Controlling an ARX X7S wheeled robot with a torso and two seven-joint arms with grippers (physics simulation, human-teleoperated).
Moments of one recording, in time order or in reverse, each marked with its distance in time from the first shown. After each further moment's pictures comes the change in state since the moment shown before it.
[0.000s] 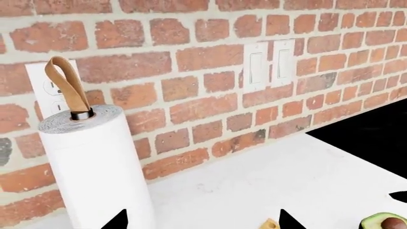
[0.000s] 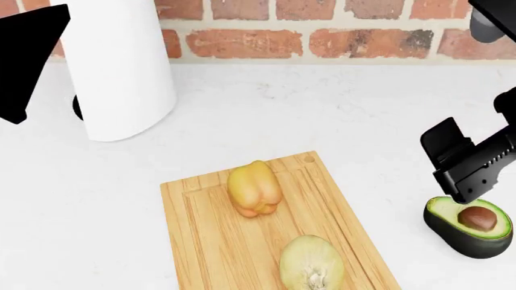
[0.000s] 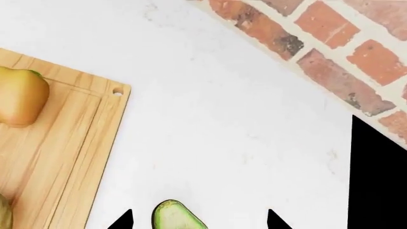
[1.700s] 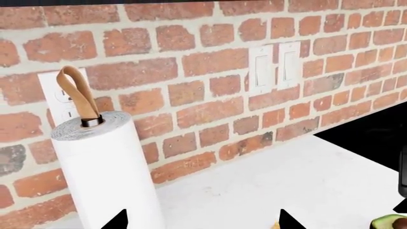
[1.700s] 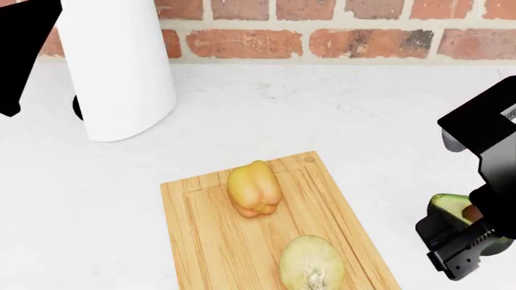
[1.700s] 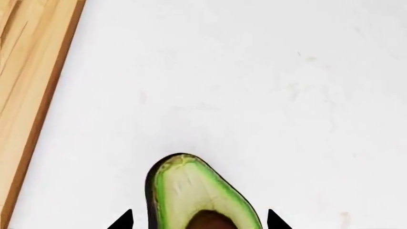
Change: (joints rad) left arm -0.037 -0.008 0.022 0.000 0.006 -0.004 -0.009; right arm -0.269 -0.016 -0.156 0.104 -0.113 -0.166 -0.032
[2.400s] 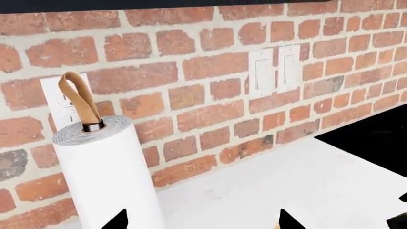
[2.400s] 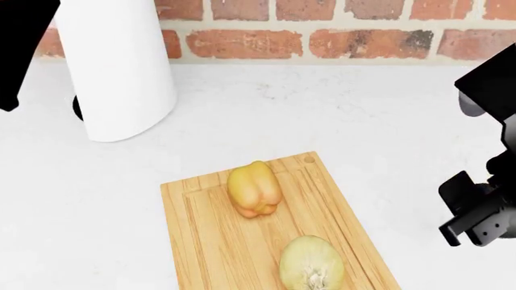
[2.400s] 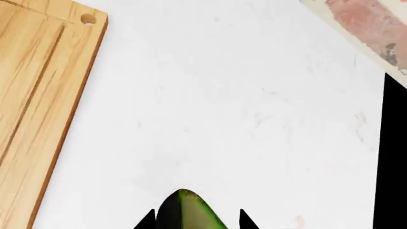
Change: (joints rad) left arm -0.017 0.003 0.007 -0.004 0.001 0.001 -0.001; right arm 0.117 0.047 0.027 -0.088 0.017 0.038 -0.002
